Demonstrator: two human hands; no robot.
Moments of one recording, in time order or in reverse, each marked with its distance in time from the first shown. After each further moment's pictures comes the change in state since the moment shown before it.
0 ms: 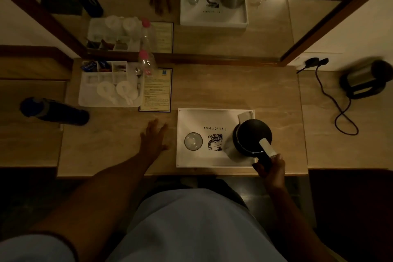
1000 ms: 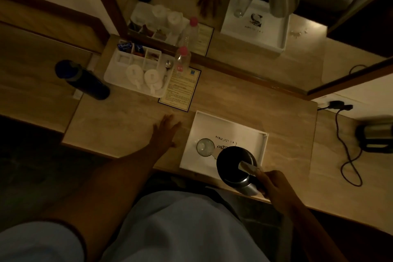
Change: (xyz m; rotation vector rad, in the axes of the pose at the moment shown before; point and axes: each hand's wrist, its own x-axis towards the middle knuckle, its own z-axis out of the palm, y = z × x) left_hand 0.005 -0.009 0.014 -0.116 0.014 0.010; right_hand -0.002 -0.079 0.010 -0.703 -0.653 -0.396
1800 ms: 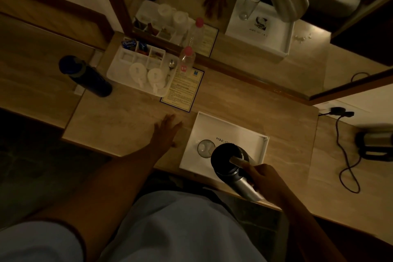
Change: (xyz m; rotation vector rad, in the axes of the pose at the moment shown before) left_hand 0.003 -0.002 0.004 0.018 0.014 0.000; right_hand 0.028 -0.047 0.002 -0.218 -0.130 0.204
